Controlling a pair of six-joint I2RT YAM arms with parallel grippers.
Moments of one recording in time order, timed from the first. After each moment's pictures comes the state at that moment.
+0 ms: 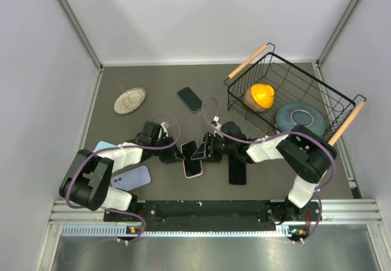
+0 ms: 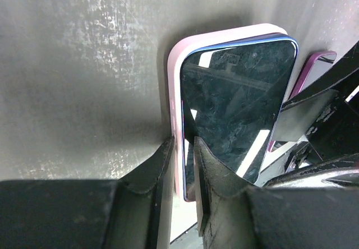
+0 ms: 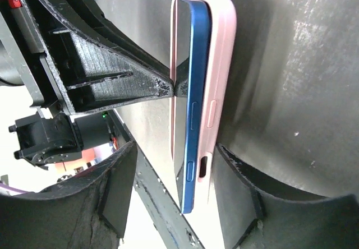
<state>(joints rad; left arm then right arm) -0.37 1.41 0.50 -0.05 0.48 -0.75 0.80 1.73 0.68 0.46 -0.49 1.00</state>
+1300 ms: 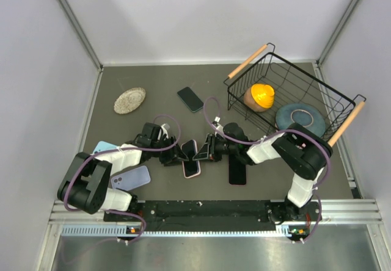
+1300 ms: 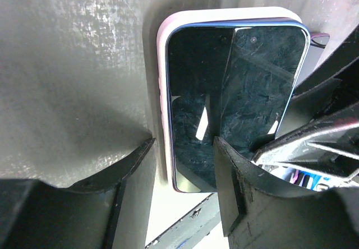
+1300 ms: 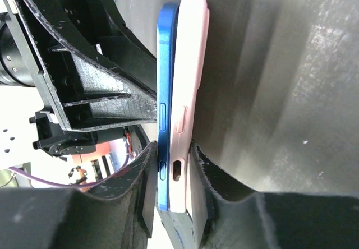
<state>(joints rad) -0.38 1.38 0.48 -0.07 0.52 -0.76 0.78 1.77 0.63 0.64 -0.56 1.06</state>
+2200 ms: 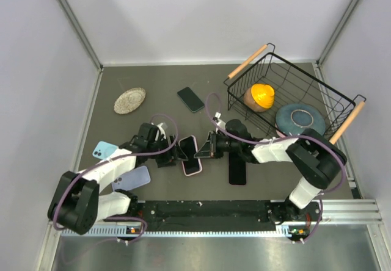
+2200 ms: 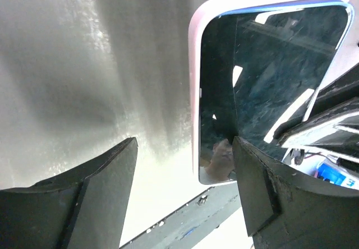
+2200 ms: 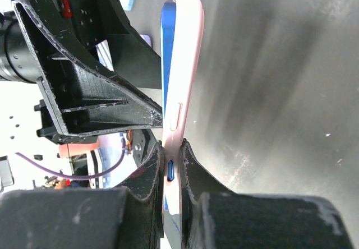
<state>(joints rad) -0.39 1.22 0.50 -0.22 0.45 -0.72 0.77 1.67 0.64 0.53 -0.55 0.96</state>
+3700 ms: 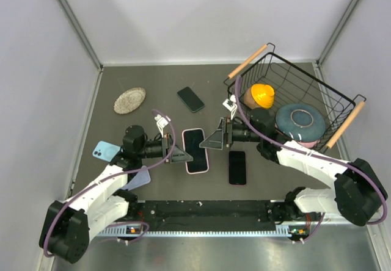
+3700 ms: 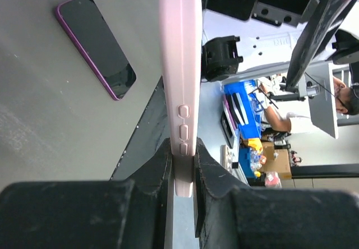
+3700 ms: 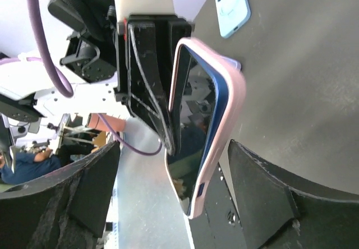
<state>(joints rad) -0.38 0.93 0.37 0.29 1.01 -0.89 0.68 1.23 0.65 0.41 -0.73 0.84</state>
